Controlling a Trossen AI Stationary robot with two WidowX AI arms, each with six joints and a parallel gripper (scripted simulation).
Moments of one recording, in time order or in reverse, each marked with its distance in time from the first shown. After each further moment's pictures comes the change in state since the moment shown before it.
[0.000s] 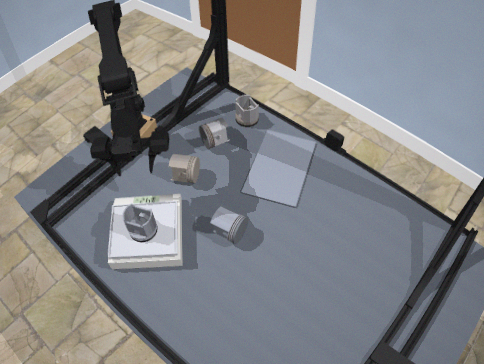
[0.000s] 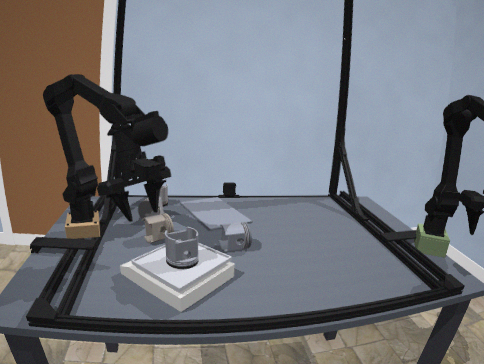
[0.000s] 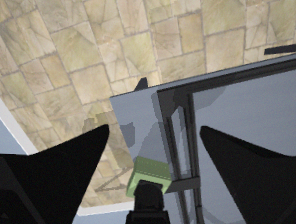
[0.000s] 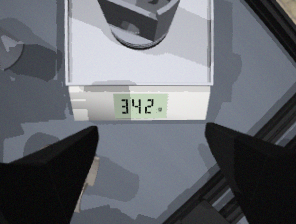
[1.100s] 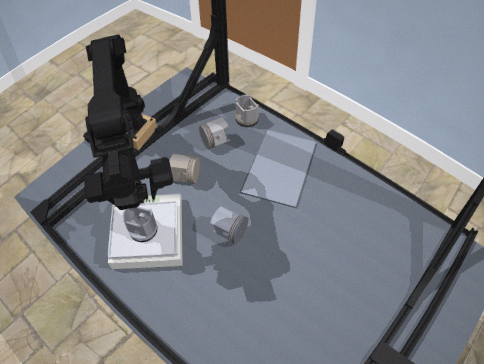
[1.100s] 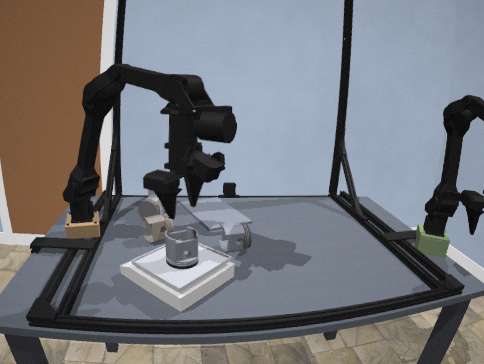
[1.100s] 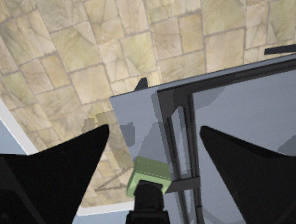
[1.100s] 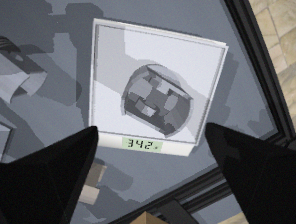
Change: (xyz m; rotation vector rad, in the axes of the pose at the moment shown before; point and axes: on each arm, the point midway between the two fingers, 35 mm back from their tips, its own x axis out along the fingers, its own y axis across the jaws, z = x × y) left arm 0.000 0.000 0.000 0.000 0.000 0.000; right arm -0.001 0.014 0.131 -0.152 0.303 0.033
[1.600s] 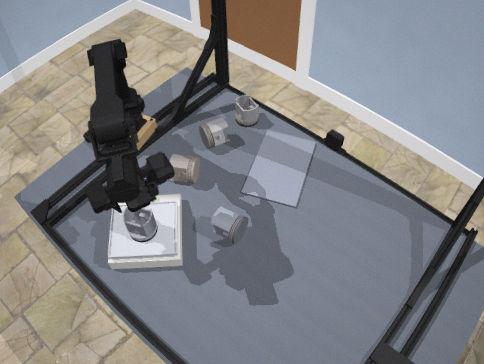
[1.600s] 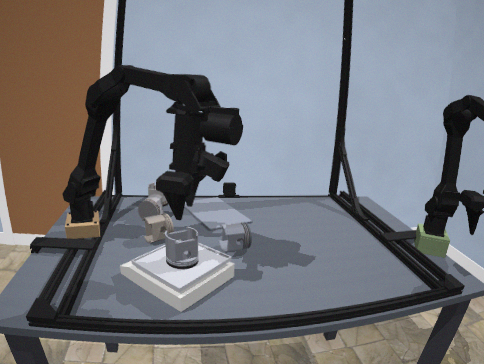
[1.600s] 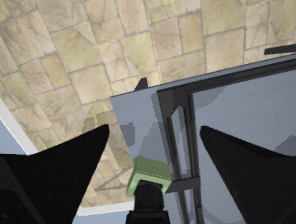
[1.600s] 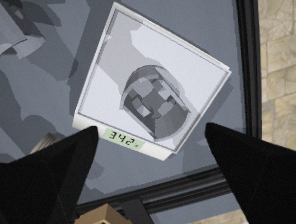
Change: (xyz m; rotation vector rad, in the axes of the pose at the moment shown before) left arm 0.000 0.000 0.000 0.000 0.000 0.000; right arm 0.000 0.001 0.005 -0.298 0.039 -0.018
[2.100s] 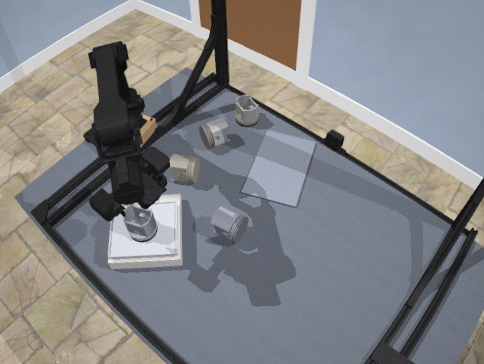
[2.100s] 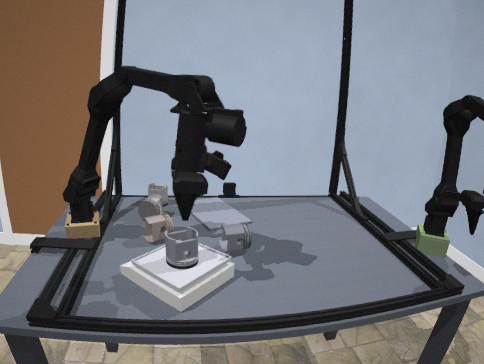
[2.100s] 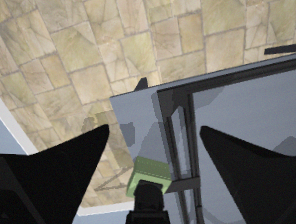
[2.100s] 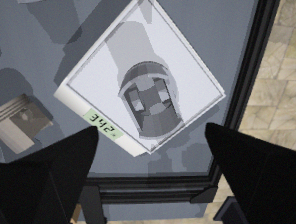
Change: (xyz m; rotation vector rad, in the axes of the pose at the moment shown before) left arm 0.000 0.000 0.000 0.000 0.000 0.000; right arm 0.000 0.000 0.000 -0.351 0.043 -0.025
